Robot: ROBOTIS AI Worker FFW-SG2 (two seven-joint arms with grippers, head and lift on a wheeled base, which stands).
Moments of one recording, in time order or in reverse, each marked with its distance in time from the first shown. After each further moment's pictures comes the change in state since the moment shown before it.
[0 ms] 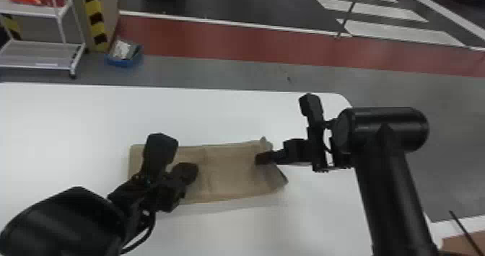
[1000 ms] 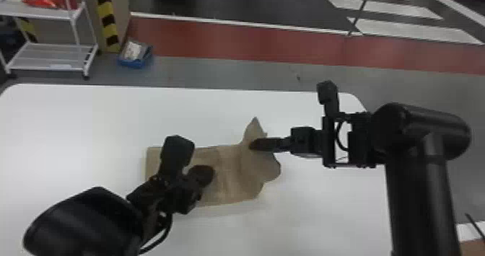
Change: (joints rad) left arm 0.002 -0.011 -0.024 0.005 0.007 0.007 -0.006; right arm 0.046 0.037 -0.116 -0.169 -0.257 0.057 0.017
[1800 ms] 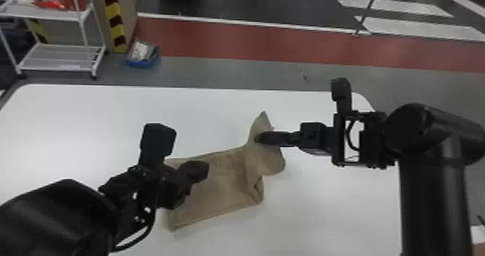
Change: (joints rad) left arm 0.057 0.069 0.130 -0.200 0.080 0.141 -0.075; right arm 0.006 0.023 -0.065 -0.015 -0.050 0.003 -0.012
